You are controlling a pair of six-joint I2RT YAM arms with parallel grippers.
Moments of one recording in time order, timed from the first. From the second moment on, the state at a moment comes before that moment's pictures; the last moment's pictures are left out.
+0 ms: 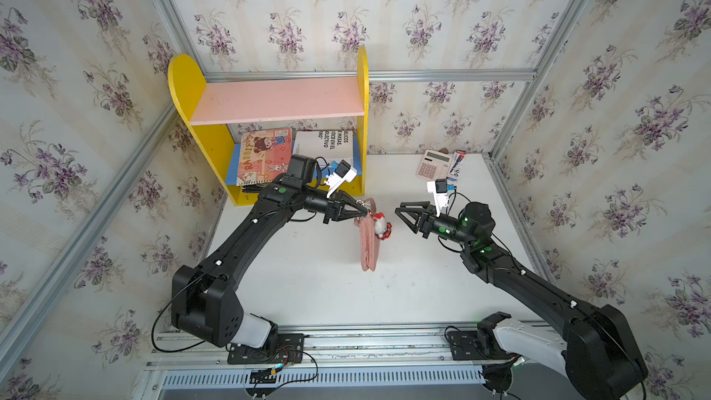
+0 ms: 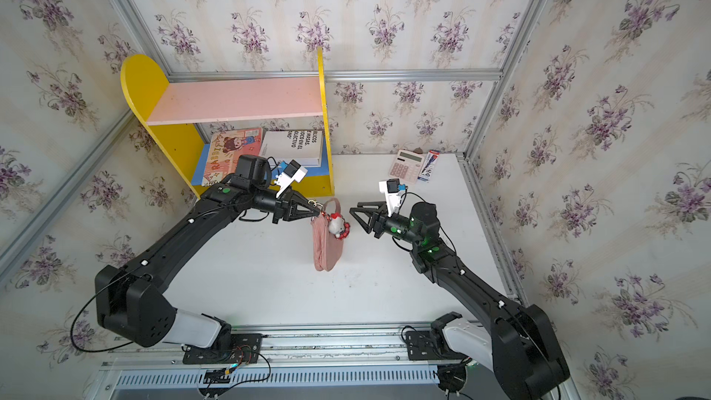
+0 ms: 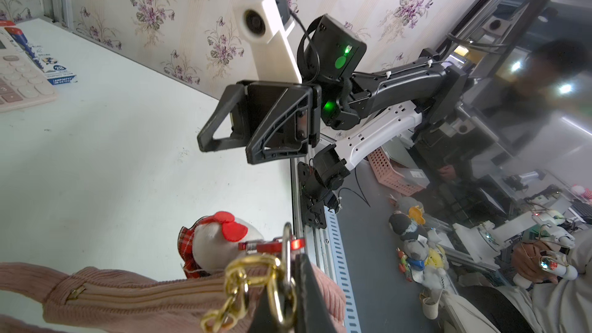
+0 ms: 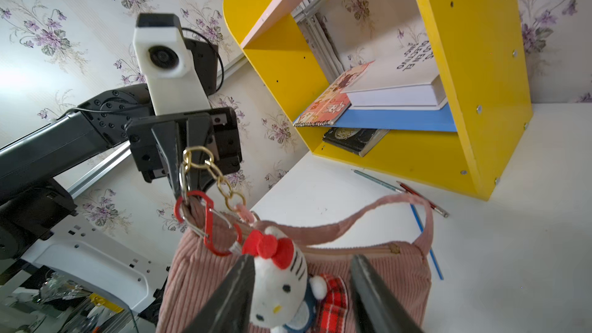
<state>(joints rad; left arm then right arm) -0.37 1.47 1.30 -0.65 1.32 0.25 0.44 1.12 0.58 0.53 -0.67 0.55</state>
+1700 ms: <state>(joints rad) -0.29 1.41 1.31 -1.04 1.44 0.92 0.65 1.26 0.80 0.47 -0.99 0.32</state>
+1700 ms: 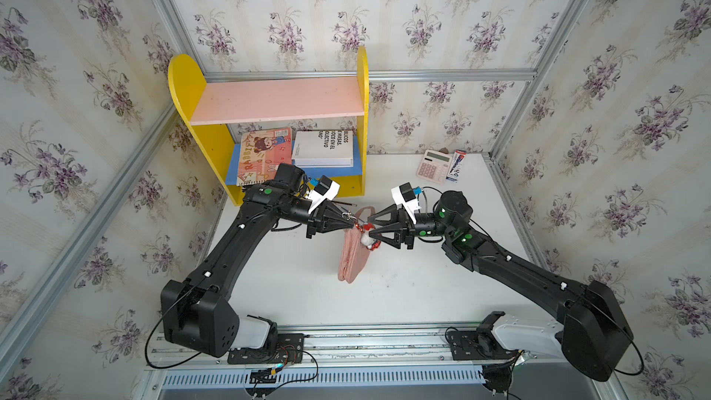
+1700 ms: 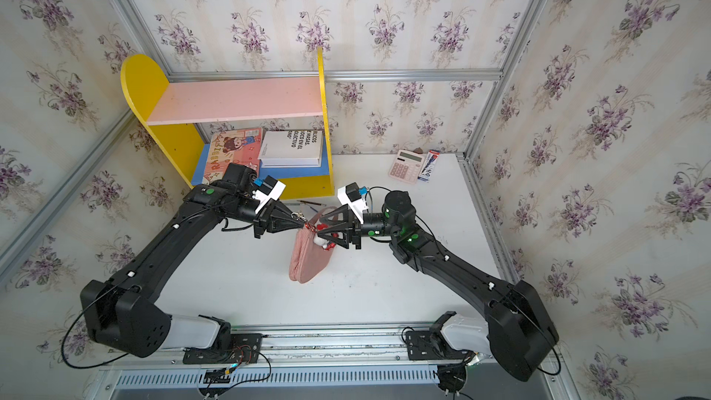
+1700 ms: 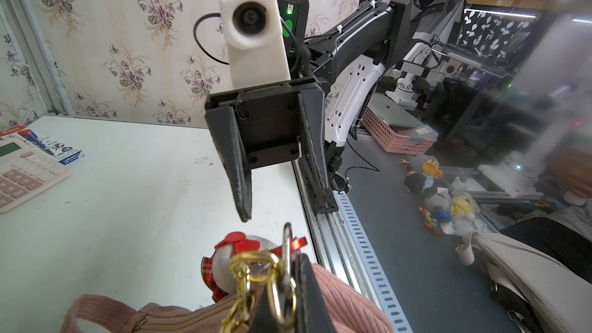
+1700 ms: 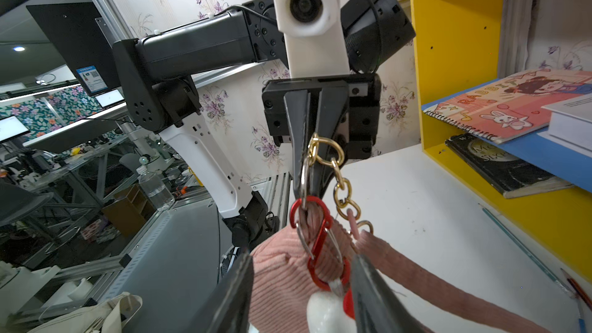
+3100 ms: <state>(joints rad) -0.32 1.43 1.33 -1.10 1.38 0.98 0.69 1.40 0.81 0.59 -1.06 0.48</state>
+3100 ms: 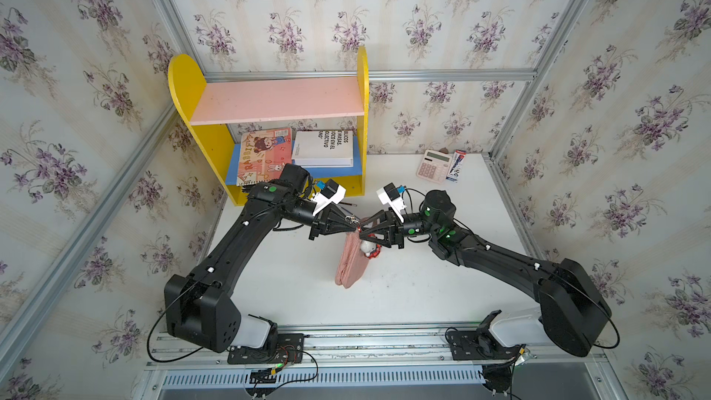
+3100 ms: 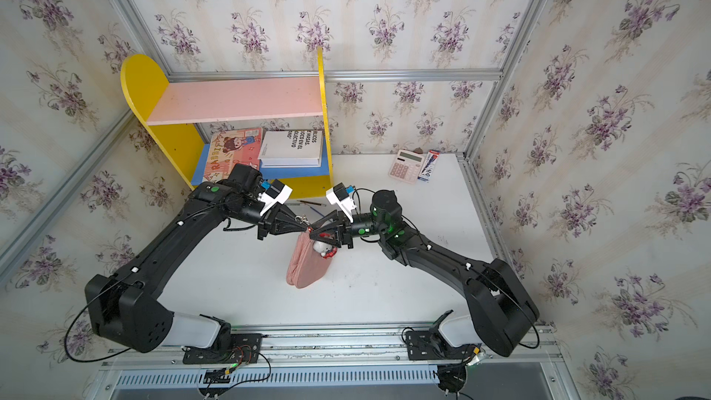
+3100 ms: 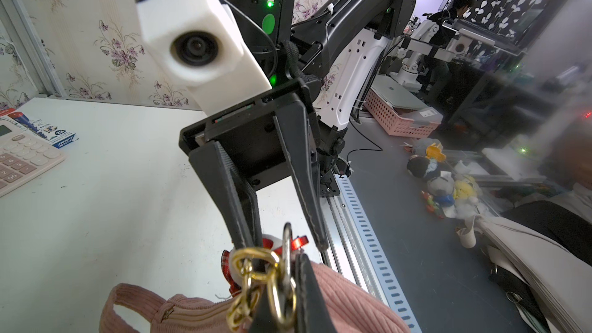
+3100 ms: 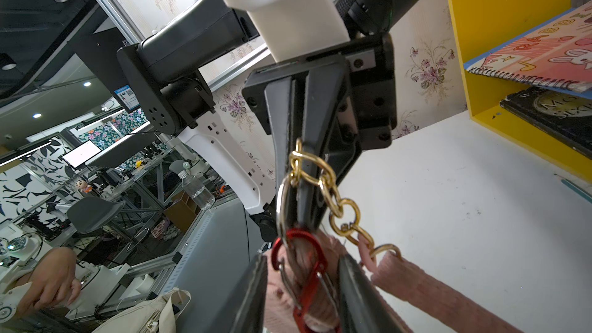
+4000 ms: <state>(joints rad) -0.32 1.42 1.31 -1.06 1.35 0.95 0.69 1.42 0.80 0.59 -1.03 0.51</state>
